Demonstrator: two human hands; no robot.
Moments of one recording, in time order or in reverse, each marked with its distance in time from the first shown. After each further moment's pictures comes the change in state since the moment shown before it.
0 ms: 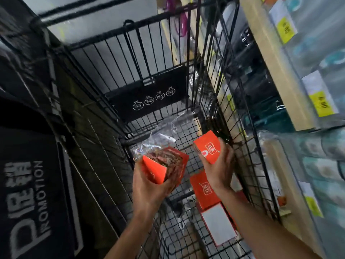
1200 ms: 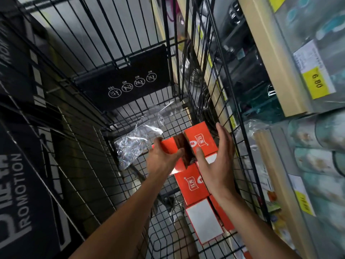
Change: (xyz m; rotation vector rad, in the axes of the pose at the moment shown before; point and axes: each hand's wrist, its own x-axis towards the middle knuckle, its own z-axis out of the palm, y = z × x) left_hand 0.053 -0.009 0.122 0.297 -0.130 -0.116; right_hand -0.010 -0.007 -0.068 0.271 -0.020 -0.221
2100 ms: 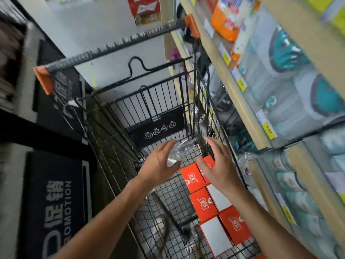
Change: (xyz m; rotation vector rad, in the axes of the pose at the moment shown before) left_hand -0.077 0.098 -0.184 0.452 -0.079 0.728; right_hand 0.026 -0.134 -0.075 -0.088 -0.218 -0.204
